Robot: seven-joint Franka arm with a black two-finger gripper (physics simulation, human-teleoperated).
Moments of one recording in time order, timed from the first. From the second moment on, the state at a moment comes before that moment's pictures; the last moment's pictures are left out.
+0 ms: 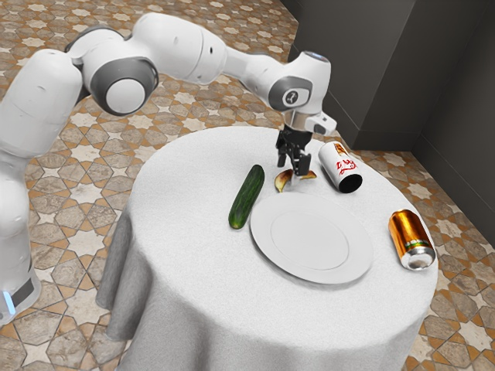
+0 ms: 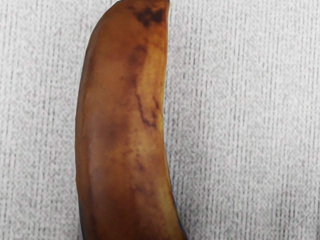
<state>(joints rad) 0.19 0.47 0.00 -1.44 -0.12 1.92 0.16</state>
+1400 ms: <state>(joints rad) 0.15 0.45 -0.13 -1.37 -0.10 1.96 0.17</state>
